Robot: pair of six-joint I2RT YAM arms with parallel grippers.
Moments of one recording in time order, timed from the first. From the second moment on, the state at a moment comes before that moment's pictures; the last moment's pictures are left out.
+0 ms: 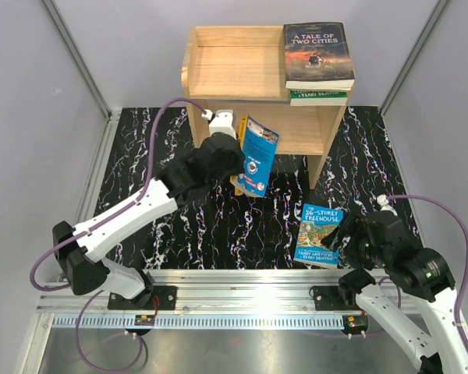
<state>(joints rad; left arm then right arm) -0.89 1.40 1.41 -0.48 -0.48 -0.55 0.47 0.49 0.96 -1.33 0.07 0.88</state>
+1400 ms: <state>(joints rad) -0.86 1.56 1.64 -0.58 -0.30 -0.56 0.42 1.36 0.52 0.45 -0.37 1.39</state>
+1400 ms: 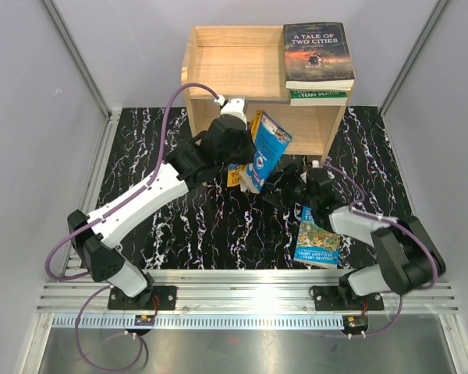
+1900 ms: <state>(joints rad) -0.87 1.57 1.64 -0.60 -0.19 -0.55 0.44 1.55 0.66 0.57 -0.42 1.45</state>
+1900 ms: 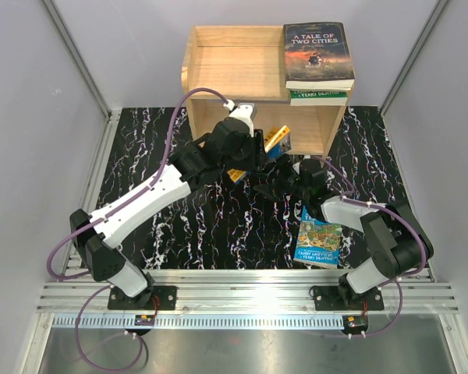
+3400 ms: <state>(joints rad) -0.90 1.36 1.42 -0.87 -0.23 -0.44 0.43 1.07 0.64 0.21 -0.42 1.27</state>
